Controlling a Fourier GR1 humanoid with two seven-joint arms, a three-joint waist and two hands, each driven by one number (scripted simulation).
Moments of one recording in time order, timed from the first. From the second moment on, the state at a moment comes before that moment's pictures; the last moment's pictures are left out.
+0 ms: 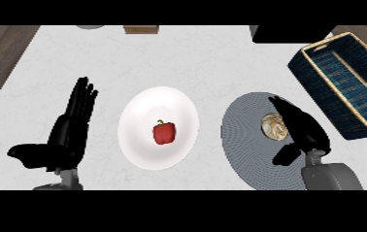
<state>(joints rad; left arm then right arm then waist) 0.00 0.07 -0.02 -1.68 0.04 0.12 0.01 -0.13 -0.23 0.07 -1.44 0.96 0.31 0.24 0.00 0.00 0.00</state>
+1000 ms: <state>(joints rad) -0.02 0.05 -0.01 -1.69 0.02 0.11 0.02 -0.24 -0.24 0.09 -1.23 1.08 0.24 0.12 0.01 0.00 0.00</state>
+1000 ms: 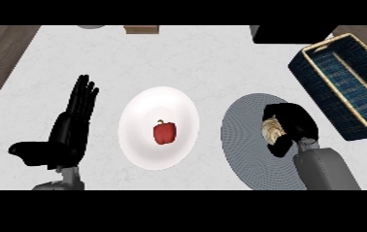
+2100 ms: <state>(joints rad) -0.10 0.03 -0.07 -1.67 0.00 0.08 0.04 -0.93 -0.13 -0.31 -0.80 1.33 -0.33 1.02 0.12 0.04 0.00</state>
